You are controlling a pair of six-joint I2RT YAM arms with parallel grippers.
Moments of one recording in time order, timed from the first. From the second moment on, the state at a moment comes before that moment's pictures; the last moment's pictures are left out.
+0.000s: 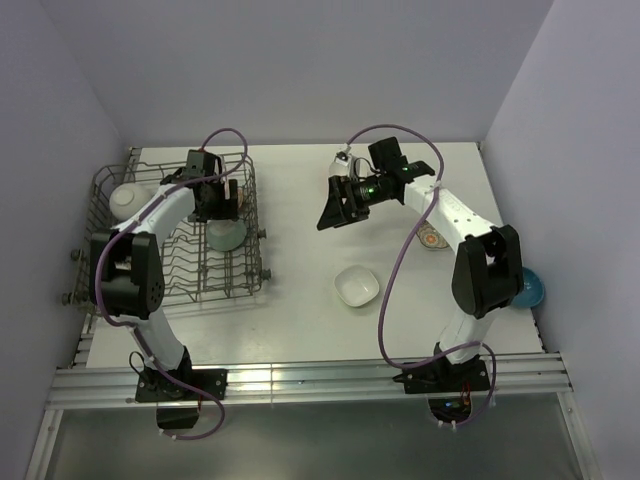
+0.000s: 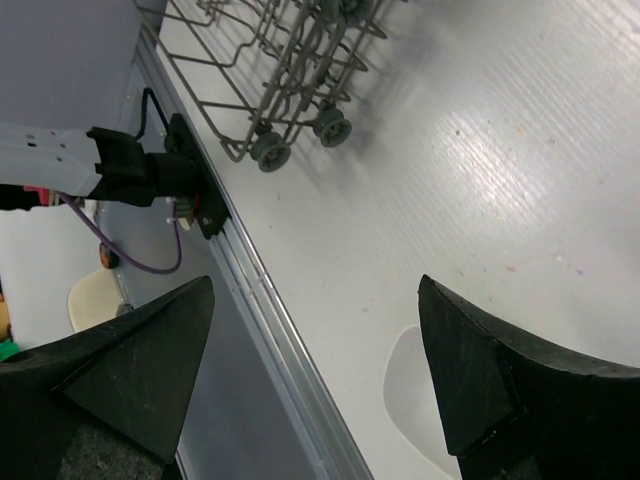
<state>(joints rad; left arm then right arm) -0.16 1.78 1.33 -0.56 -0.04 -0.19 0.35 1.75 1.47 -0.68 -0.90 0.14</state>
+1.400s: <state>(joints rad) -0.08 1.10 1.09 -0.40 0.67 -0.03 0.22 1.65 1.28 -1.03 -0.30 -0.29</state>
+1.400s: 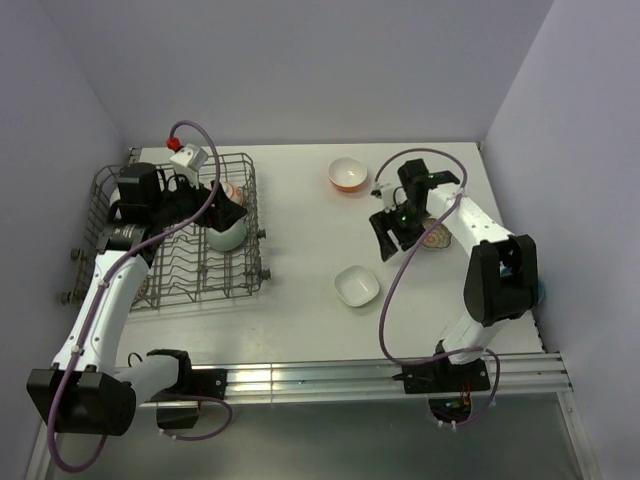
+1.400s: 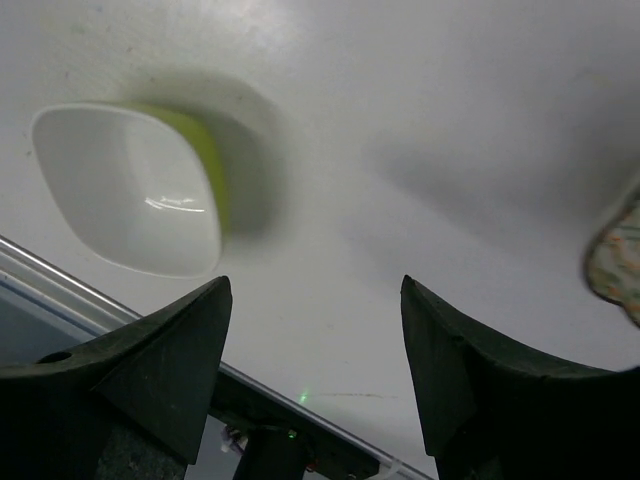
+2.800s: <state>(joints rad) -0.08 1.19 1.06 -0.32 0.71 -0.07 -0.17 2.16 1.67 -1.01 -0.18 -0.68</state>
